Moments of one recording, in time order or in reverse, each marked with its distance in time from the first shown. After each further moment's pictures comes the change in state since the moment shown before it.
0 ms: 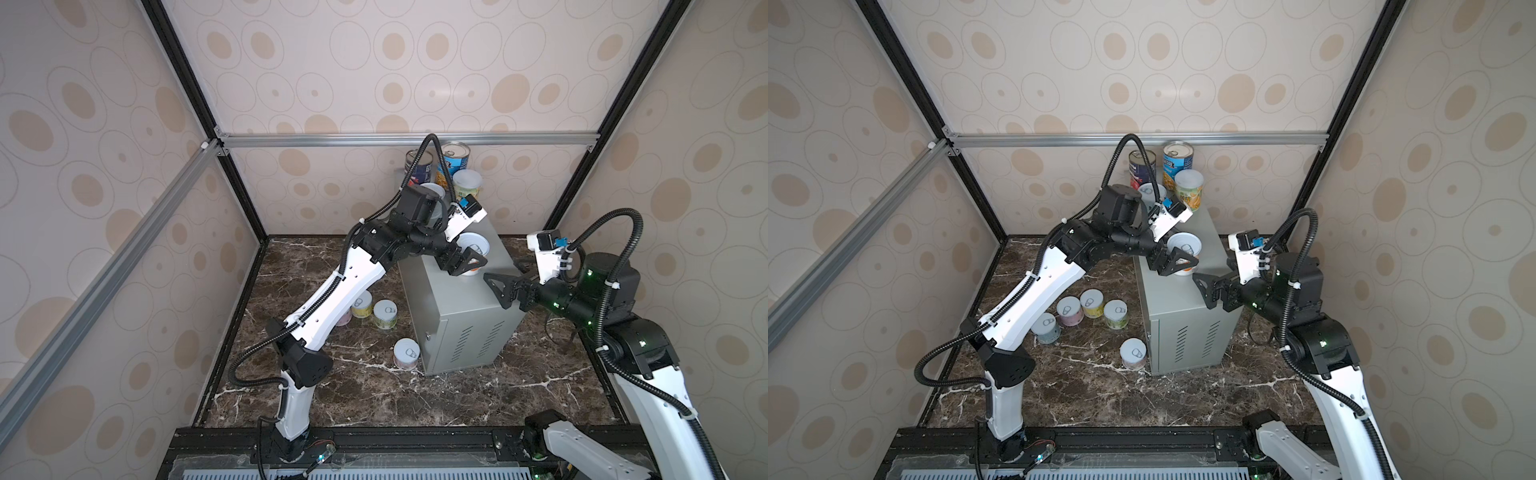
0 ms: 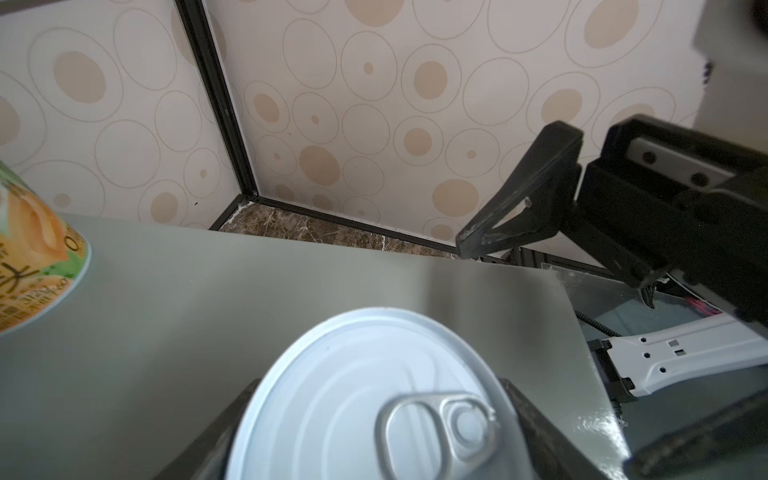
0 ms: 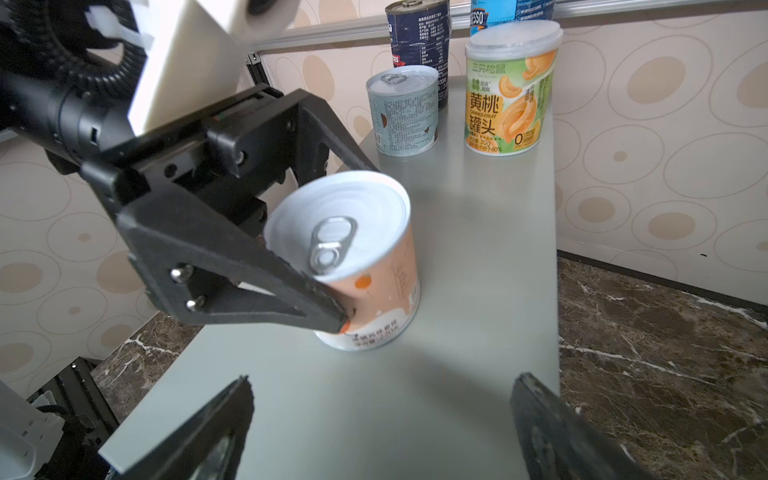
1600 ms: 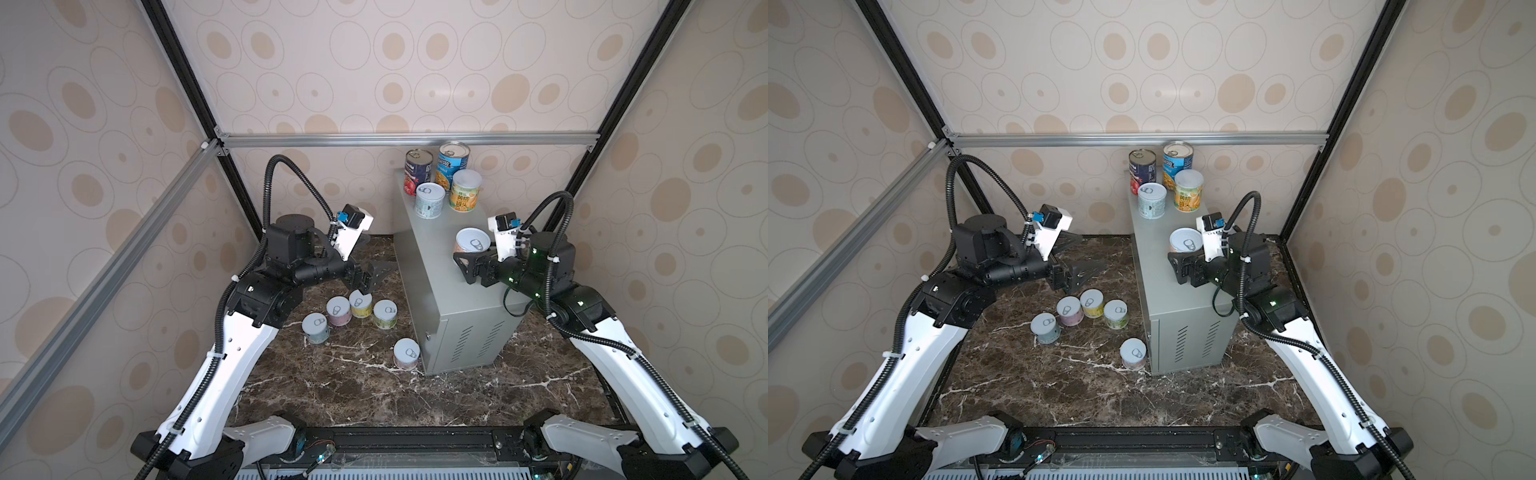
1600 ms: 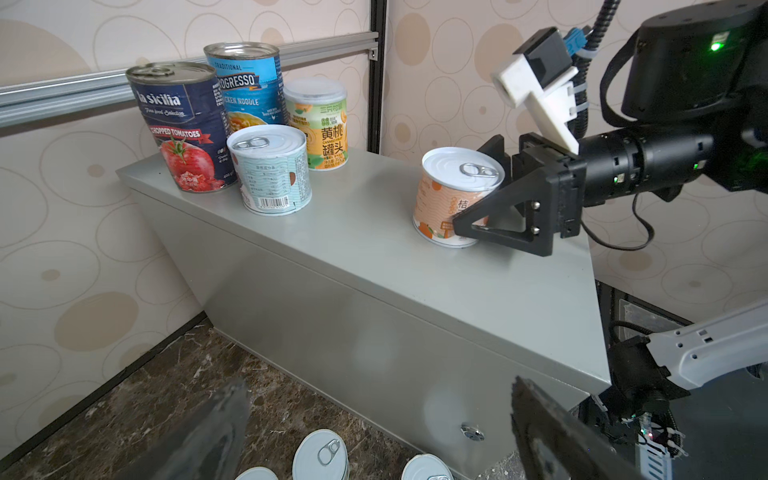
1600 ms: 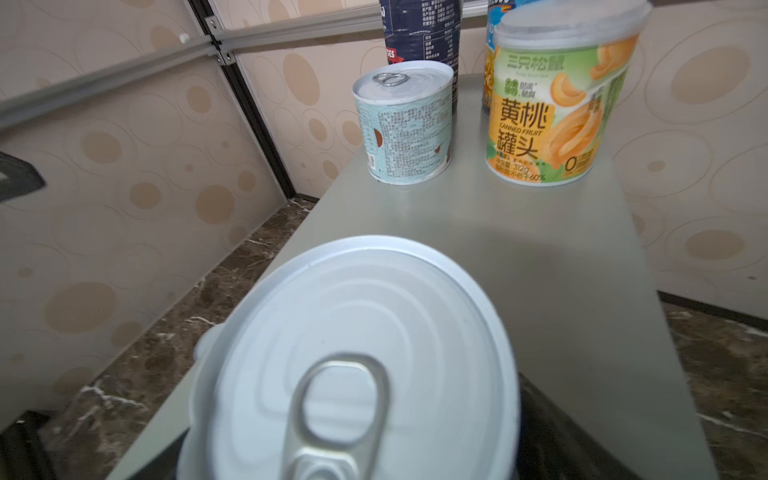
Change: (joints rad) left arm 0.360 -0.794 -0.820 0.205 -0.019 -0.052; right arm 0.163 0.240 -0.005 0.260 0.192 0.075
